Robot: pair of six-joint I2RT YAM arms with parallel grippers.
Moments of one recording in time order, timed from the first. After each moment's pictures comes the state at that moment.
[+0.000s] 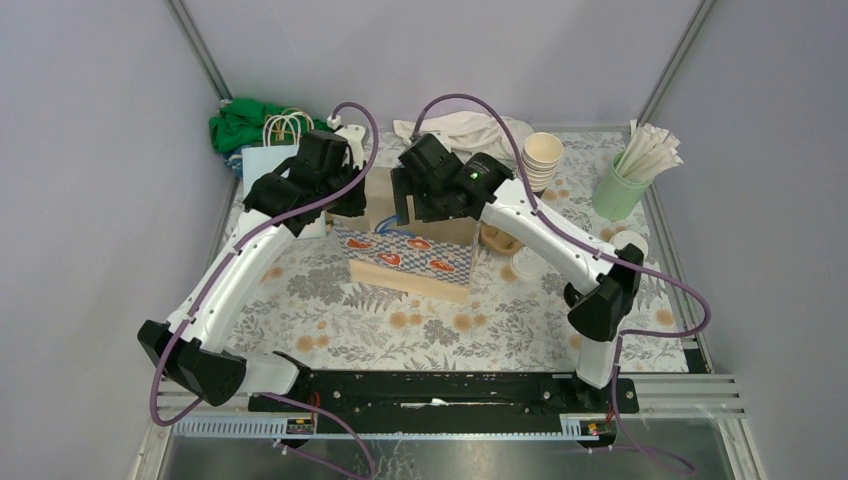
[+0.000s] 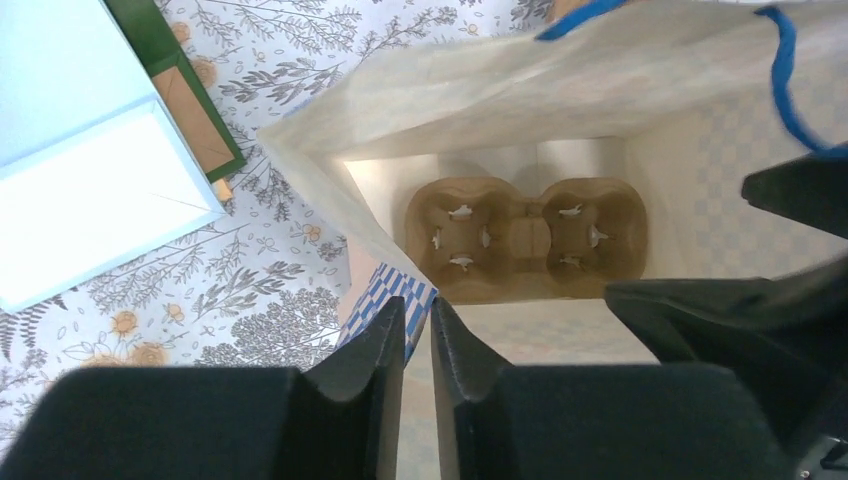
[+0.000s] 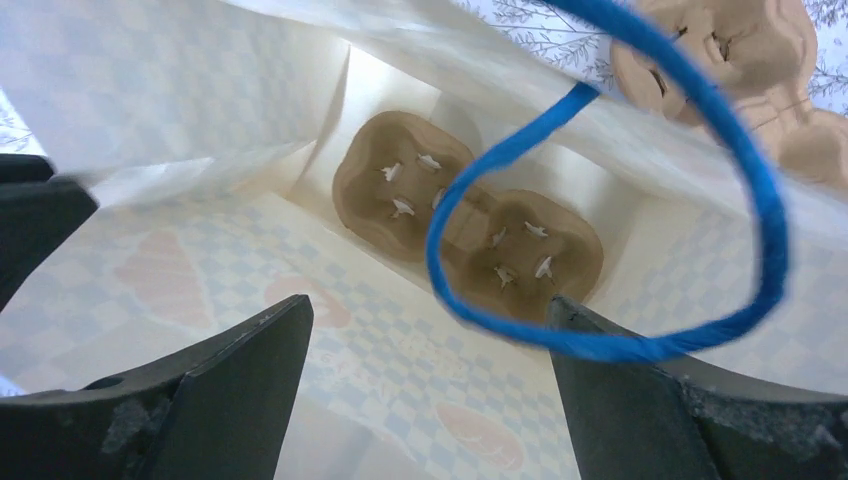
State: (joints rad) left arm -0.47 1.33 1.50 -0.91 -0.05 -0.19; right arm 0.89 1.87 2.00 -1.07 0.26 0.61
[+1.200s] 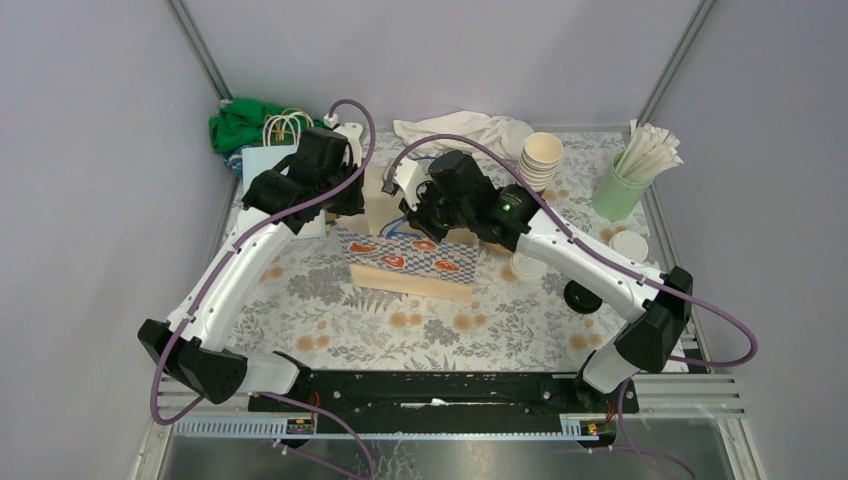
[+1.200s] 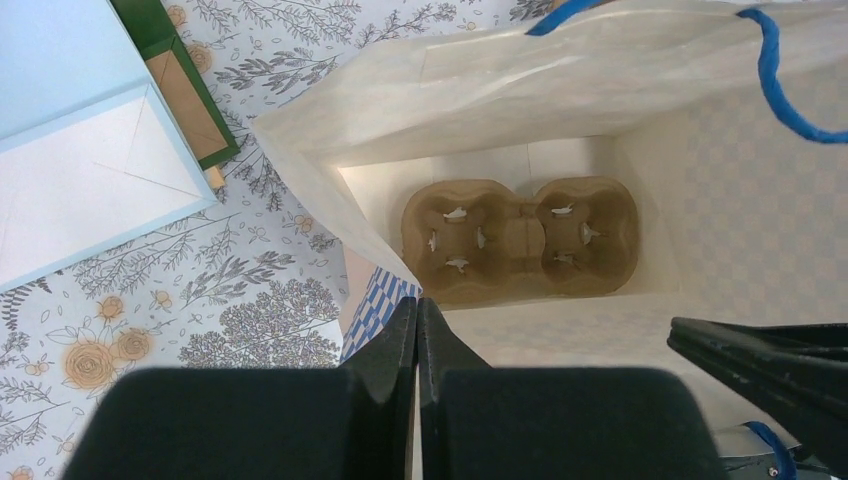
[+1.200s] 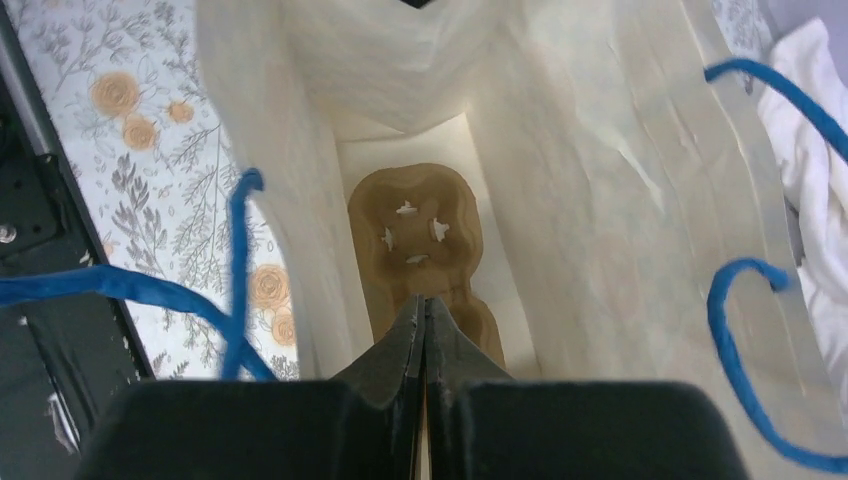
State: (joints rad) left arm -0.47 1.34 1.54 -0.95 -0.06 -0.23; right arm 0.90 1.57 1.56 -0.60 -0.12 -0.24
